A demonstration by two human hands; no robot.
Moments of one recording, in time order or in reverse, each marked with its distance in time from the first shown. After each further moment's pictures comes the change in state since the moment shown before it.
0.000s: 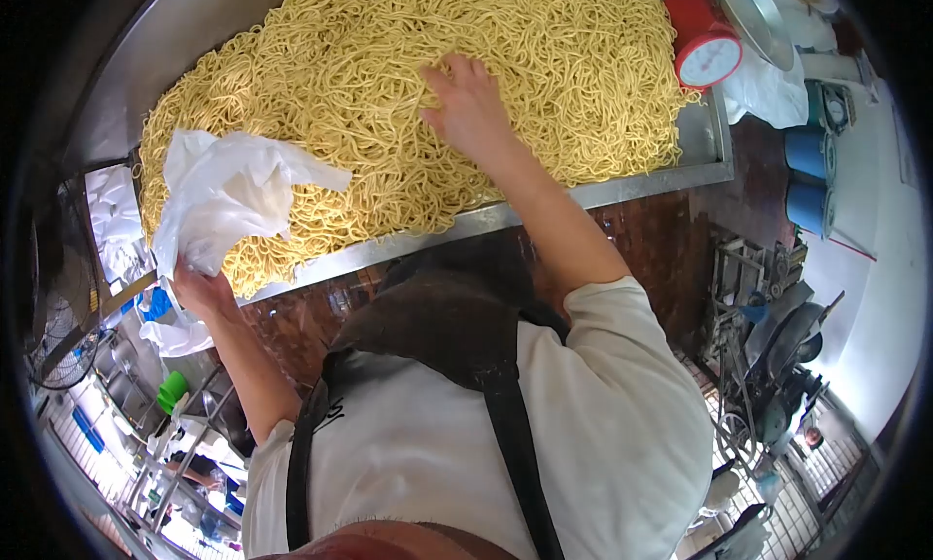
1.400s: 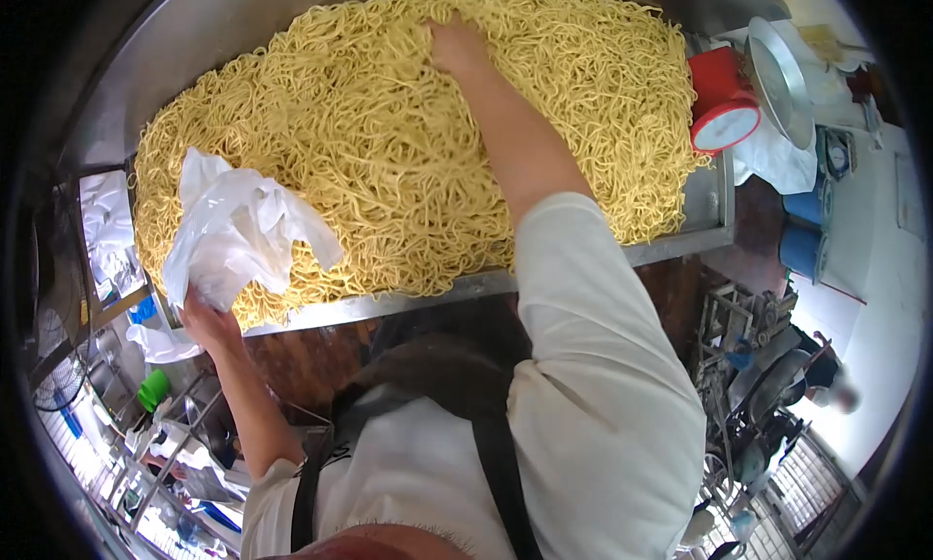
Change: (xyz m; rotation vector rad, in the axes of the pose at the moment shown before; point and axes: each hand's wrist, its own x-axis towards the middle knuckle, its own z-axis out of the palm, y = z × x) left_hand 0.012 -0.040 0.005 0.214 0.094 -0.011; right_hand 0.223 0.124 0.115 -0.354 -0.358 0.208
